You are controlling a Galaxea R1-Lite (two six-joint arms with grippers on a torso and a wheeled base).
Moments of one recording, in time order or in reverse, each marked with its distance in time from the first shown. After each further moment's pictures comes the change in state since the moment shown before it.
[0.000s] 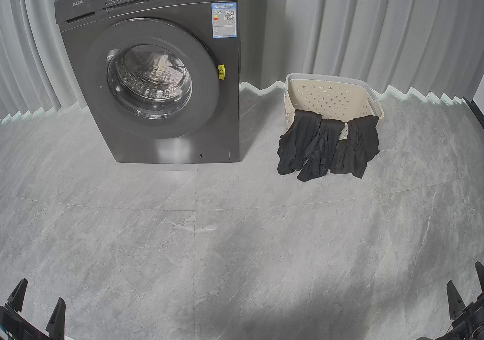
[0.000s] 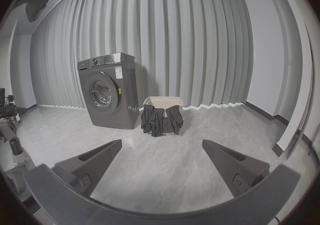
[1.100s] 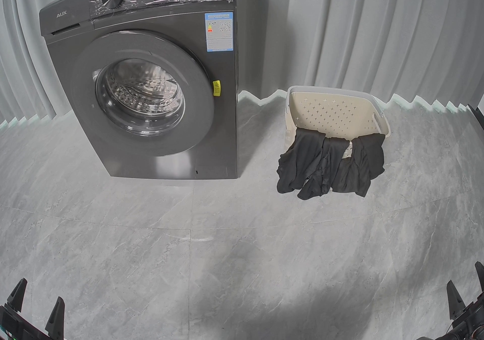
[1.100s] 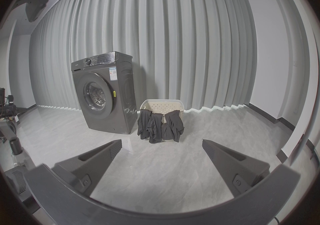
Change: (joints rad) left arm 0.000 0.000 0.000 0.000 0.011 -0.003; right arm 0.000 0.000 0.000 0.000 -0.002 -0.001
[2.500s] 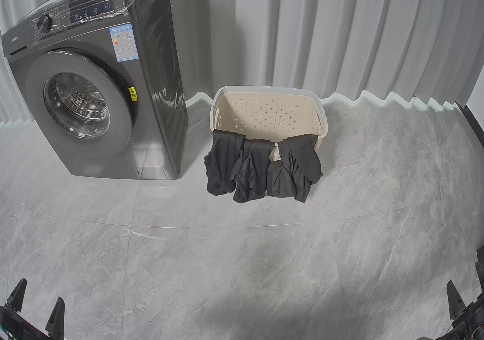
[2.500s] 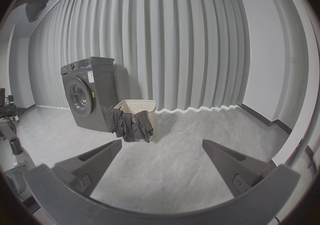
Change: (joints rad) left arm 0.000 0.000 0.000 0.000 -0.001 0.000; right arm 0.000 0.000 0.000 0.000 0.001 0.000
